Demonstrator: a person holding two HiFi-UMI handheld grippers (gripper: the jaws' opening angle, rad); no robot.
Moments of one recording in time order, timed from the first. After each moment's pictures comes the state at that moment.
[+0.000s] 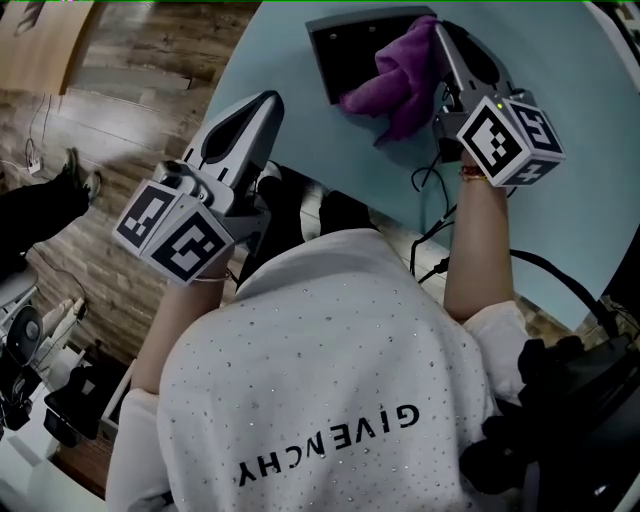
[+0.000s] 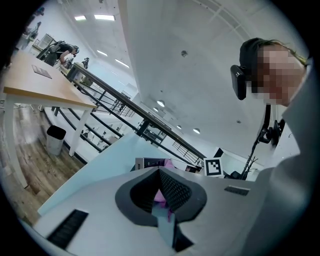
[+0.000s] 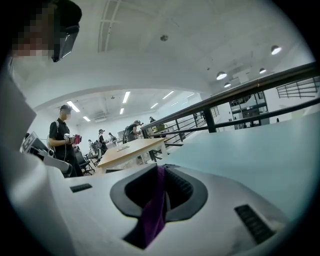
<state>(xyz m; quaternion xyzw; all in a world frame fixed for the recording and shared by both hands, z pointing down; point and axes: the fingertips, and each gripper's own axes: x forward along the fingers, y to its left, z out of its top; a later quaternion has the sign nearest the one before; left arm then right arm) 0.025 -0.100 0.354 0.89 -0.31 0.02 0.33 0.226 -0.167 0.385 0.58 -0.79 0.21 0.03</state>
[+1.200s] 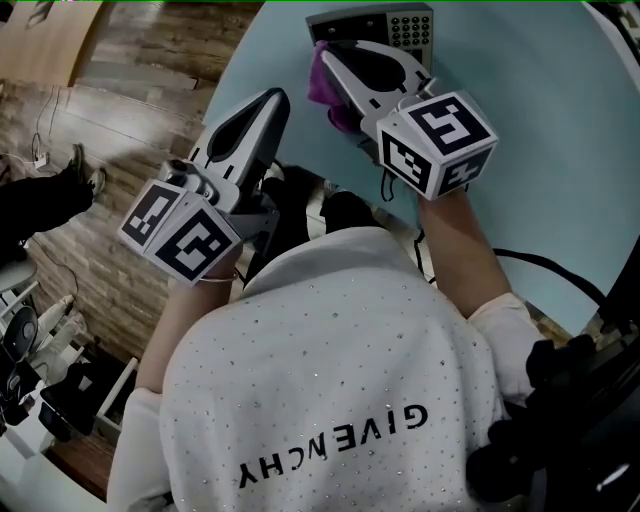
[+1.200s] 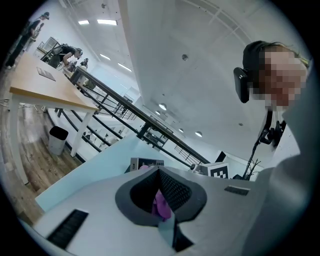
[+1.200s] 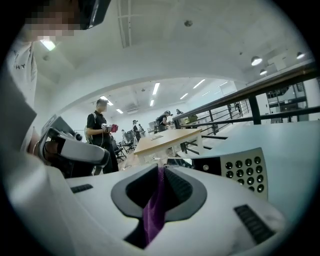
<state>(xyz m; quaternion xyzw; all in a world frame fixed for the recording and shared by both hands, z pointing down) 0.019 -0.111 0.345 0.88 -0.33 0.00 0.34 0.072 -0.160 0.385 0.40 -0.89 0.19 0.08</state>
